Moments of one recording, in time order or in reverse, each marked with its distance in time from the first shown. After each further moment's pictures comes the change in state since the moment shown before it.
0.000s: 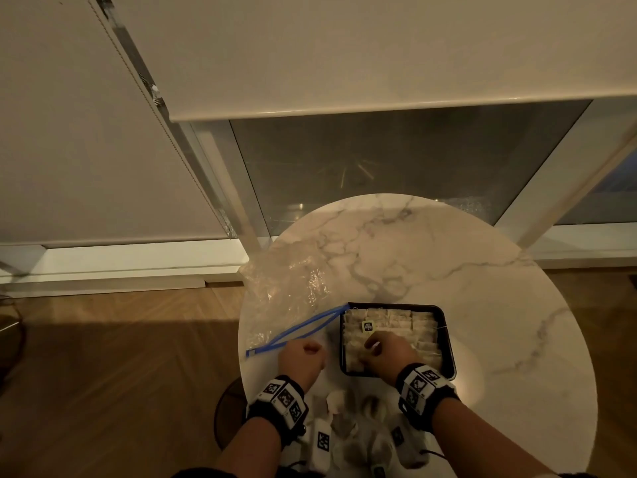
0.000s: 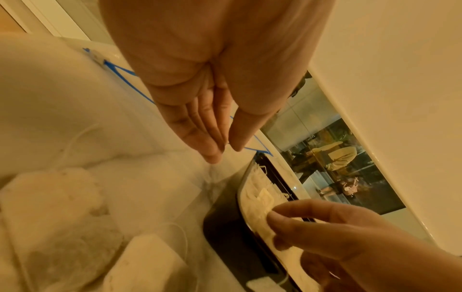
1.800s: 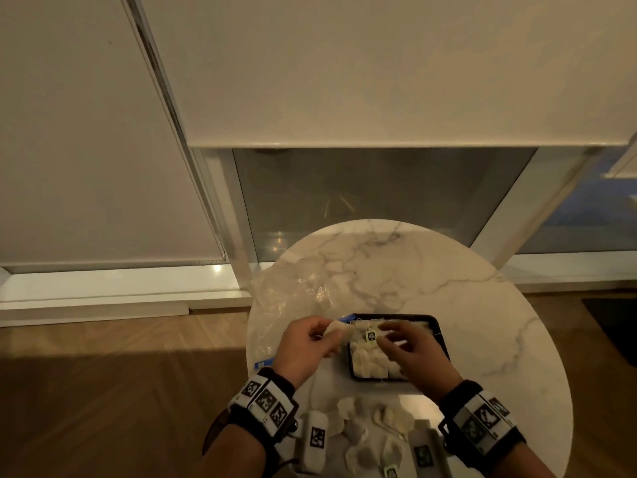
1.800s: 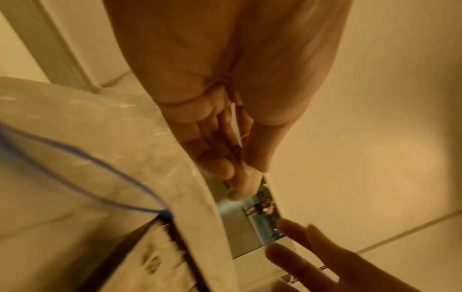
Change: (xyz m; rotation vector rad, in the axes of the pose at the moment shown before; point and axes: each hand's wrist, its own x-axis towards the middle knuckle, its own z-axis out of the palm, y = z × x) left_hand -0.059 0.060 -0.081 -0.263 -0.217 0.413; right_hand -0.117 -0.056 -0.037 0.436 0.248 -0.301
